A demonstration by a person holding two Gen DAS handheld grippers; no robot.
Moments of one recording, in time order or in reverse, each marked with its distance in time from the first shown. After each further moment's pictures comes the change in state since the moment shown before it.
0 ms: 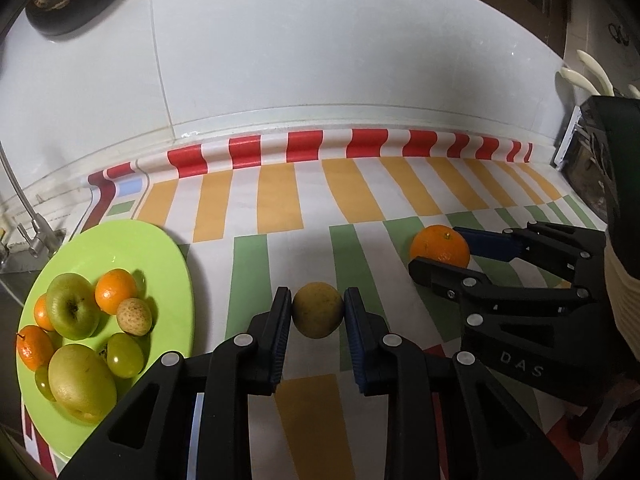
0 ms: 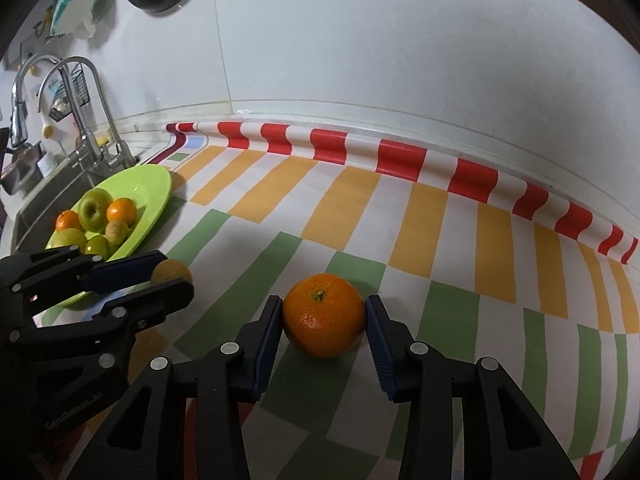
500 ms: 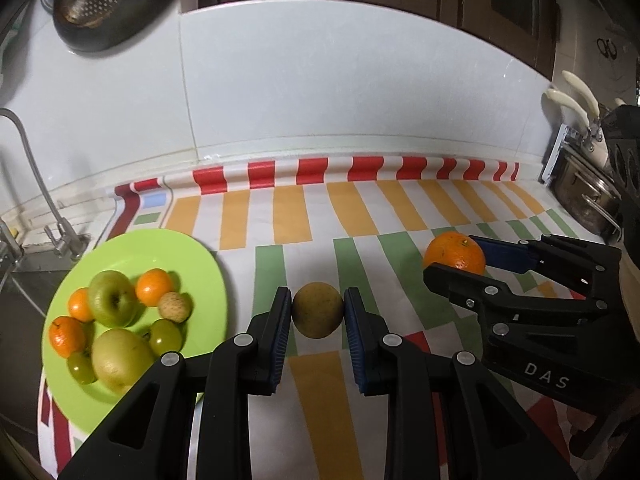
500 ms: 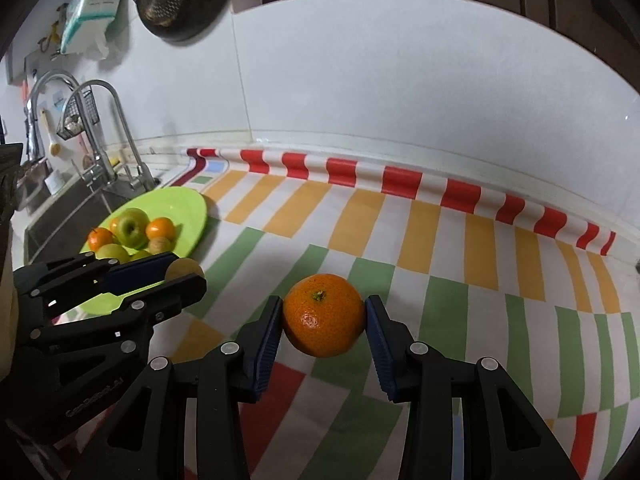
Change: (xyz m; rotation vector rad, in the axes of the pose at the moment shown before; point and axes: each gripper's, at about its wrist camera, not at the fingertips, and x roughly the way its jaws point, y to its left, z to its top) left arm -0.050 0.006 -0.005 -0.013 -0.071 0.002; right arm -0.055 0.024 -0.003 0.033 -0.067 -0.008
